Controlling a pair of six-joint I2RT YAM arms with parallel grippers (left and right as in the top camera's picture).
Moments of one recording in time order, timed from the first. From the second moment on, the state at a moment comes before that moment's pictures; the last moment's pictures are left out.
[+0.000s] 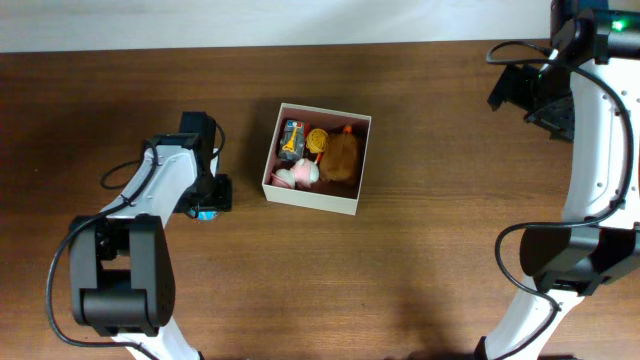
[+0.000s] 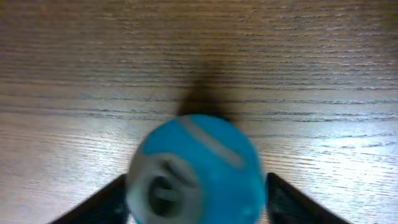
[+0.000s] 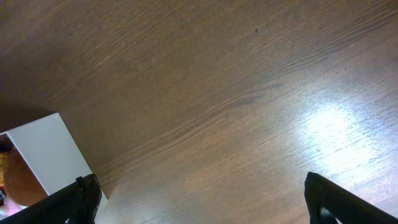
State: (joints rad) left arm -0.05 1.90 1.28 -0.93 -0.13 -0.08; right arm -0.15 2.06 2.37 -1.69 0.03 0.42
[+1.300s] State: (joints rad) left arm -0.05 1.90 1.68 -1.03 0.43 0.05; right arm -0.15 2.06 2.37 -1.69 0.03 0.42
